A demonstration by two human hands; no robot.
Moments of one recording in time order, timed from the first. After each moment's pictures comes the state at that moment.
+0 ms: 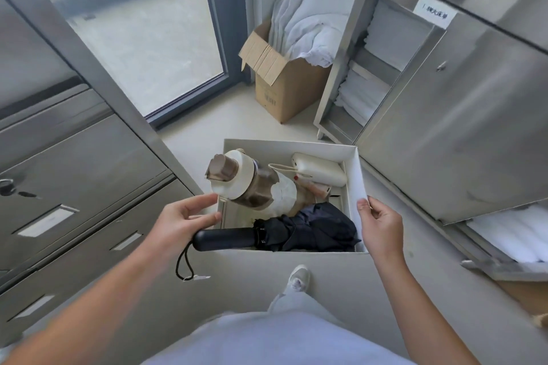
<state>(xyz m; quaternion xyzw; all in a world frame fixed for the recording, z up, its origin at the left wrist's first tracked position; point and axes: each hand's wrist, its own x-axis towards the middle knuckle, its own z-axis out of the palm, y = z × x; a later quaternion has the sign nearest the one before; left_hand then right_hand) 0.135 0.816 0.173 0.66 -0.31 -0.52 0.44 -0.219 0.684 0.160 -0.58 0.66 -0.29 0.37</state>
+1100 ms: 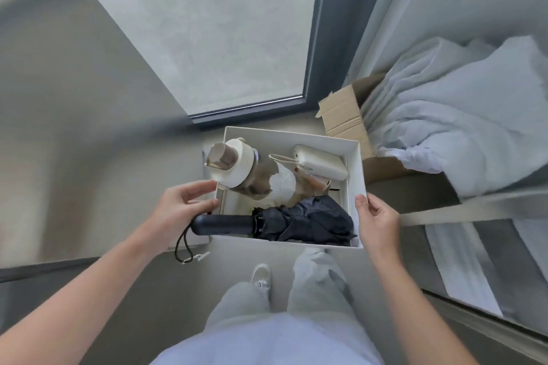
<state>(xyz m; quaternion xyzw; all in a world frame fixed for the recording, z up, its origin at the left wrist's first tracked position) 0.337 0.417 0.131 0.75 -0.09 -0.40 0.52 0.085 0.150 0.102 -0.68 0.51 -0.17 0.50</state>
